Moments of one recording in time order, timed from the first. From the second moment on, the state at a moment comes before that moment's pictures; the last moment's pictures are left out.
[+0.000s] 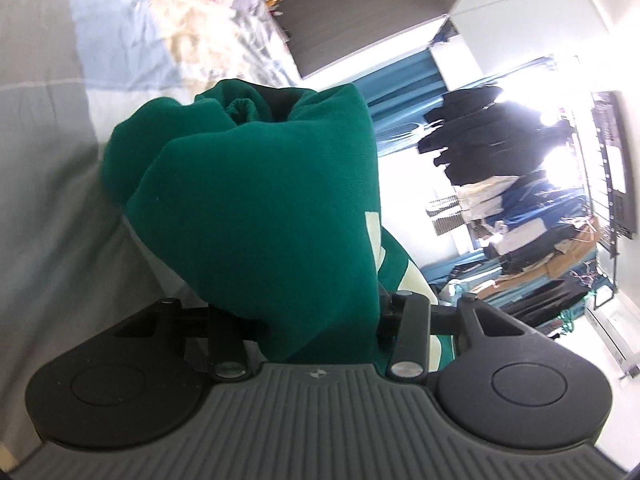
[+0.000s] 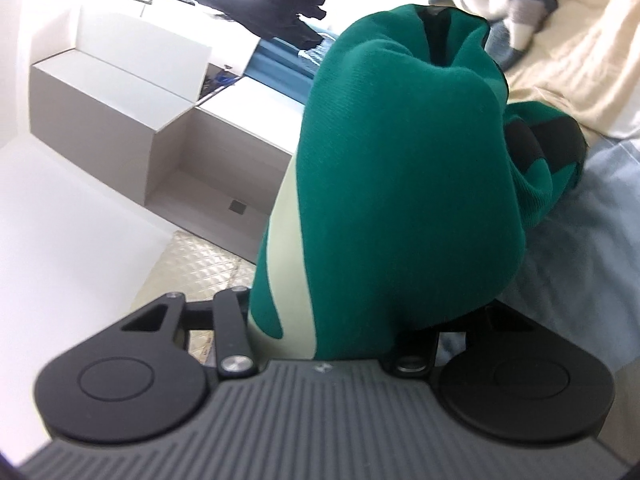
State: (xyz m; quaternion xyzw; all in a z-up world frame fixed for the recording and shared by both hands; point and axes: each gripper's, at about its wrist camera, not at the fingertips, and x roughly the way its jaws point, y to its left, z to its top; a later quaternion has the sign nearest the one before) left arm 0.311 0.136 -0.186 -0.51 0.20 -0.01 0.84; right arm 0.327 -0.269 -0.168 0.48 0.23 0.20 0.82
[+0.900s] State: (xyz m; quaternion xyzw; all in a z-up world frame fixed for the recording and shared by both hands) left arm 0.346 -0.060 -0.006 -0.49 0.19 -0.21 0.83; right arm 0.273 -0.477 0.001 0.44 0.07 0.17 0.88
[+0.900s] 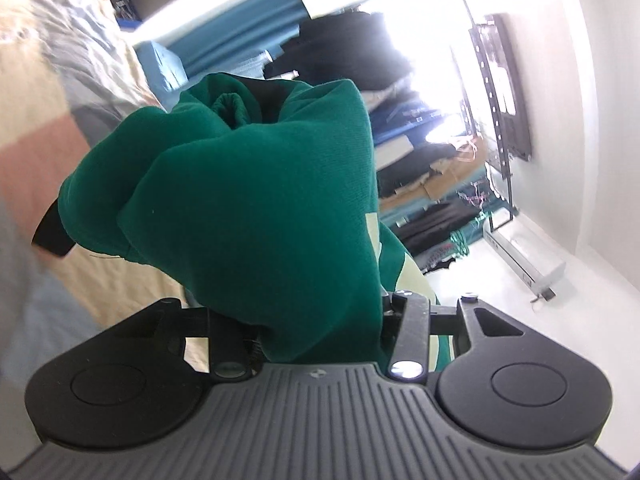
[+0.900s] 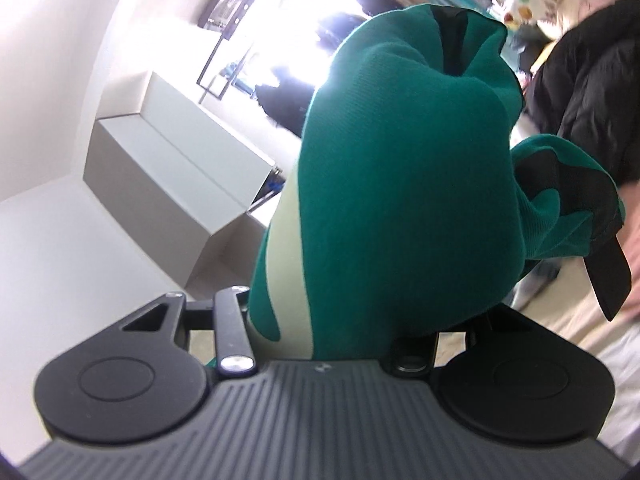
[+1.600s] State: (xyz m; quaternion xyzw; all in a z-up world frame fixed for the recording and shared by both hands) left arm 0.531 -0.233 -0.161 -0.45 0.29 -0.26 0.80; right arm 0.375 -0.618 -0.145 0.46 0.10 0.08 0.88
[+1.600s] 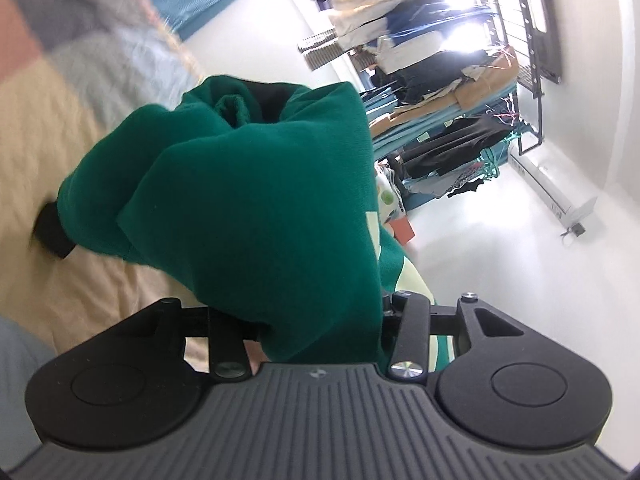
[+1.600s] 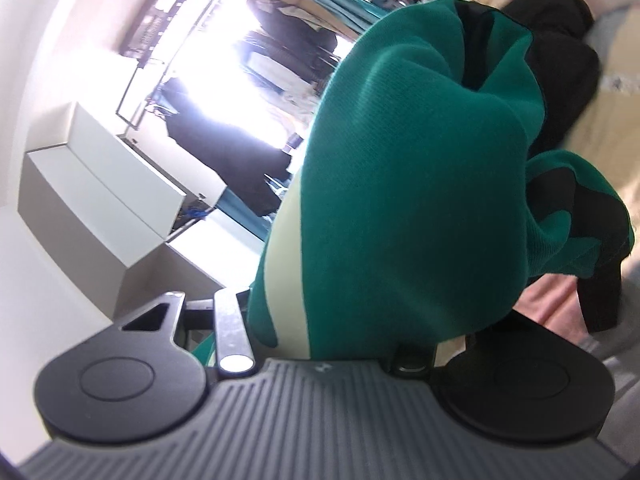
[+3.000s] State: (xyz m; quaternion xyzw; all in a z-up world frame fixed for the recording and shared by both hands) left arm 0.472 -0.173 -0.225 -0.30 0.41 -0.21 0.84; right arm 0.258 -0.566 -0.217 0.55 0.22 -0.02 0.80
